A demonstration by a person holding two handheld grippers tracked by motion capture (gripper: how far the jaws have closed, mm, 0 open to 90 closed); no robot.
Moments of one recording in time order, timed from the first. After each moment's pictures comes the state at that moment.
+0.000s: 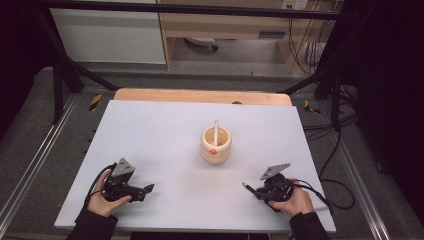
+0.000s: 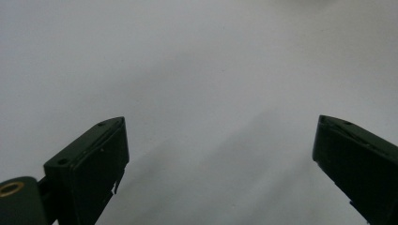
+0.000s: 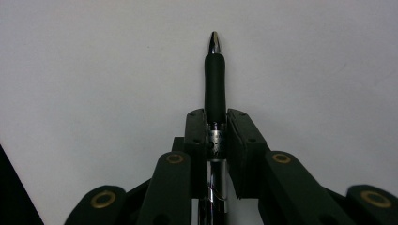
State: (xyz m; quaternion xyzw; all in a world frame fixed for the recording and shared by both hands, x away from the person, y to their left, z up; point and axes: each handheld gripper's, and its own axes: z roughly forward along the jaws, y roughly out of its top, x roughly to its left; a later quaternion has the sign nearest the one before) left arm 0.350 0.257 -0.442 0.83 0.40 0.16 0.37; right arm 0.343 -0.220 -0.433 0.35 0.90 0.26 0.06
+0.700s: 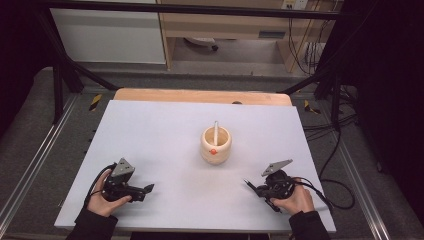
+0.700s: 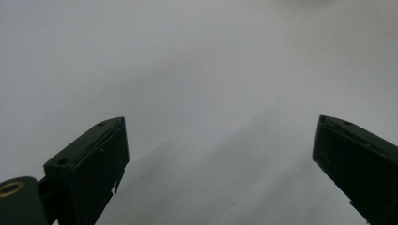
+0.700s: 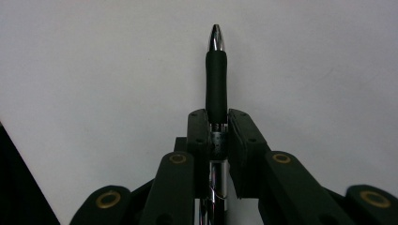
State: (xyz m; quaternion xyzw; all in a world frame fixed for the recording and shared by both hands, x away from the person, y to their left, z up) left arm 0.350 0.258 -0.441 0.83 0.39 0.16 0.37; right arm 0.347 -0.222 -0.422 0.36 0.89 0.26 0.05
